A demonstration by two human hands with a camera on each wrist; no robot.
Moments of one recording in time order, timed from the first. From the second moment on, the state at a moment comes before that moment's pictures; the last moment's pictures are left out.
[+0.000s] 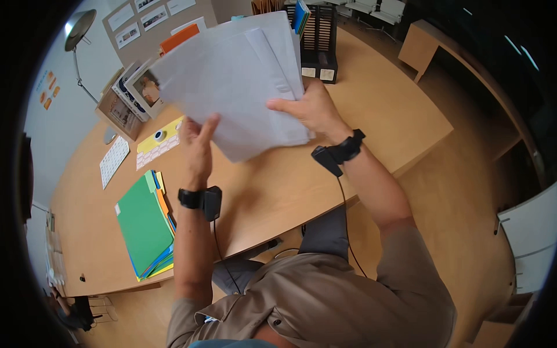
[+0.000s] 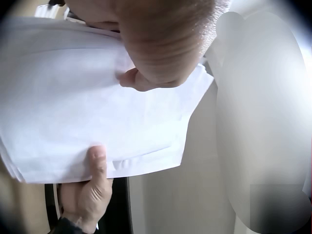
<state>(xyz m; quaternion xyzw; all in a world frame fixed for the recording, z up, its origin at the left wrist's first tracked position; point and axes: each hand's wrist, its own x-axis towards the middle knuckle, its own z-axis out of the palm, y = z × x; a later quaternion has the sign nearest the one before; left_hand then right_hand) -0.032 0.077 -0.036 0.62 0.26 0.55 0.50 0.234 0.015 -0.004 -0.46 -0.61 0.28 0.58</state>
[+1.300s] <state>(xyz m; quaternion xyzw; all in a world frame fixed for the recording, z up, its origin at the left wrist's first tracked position) -0.058 0.061 0.030 0.75 0.35 0.56 0.04 0.188 0.042 -0.050 -0.41 -0.61 0.27 0.63</state>
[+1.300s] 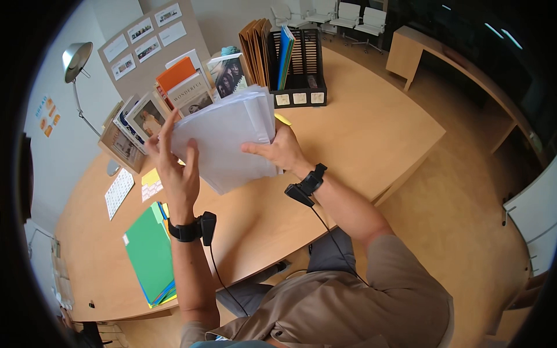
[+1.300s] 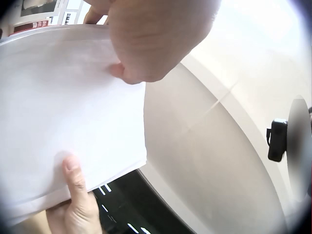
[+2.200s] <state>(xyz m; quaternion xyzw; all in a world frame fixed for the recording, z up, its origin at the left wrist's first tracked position) -0.052 0.065 0.061 0.78 0.36 0.52 0.01 0.191 0.051 -0.090 -0.47 -0.62 0.27 0.56</state>
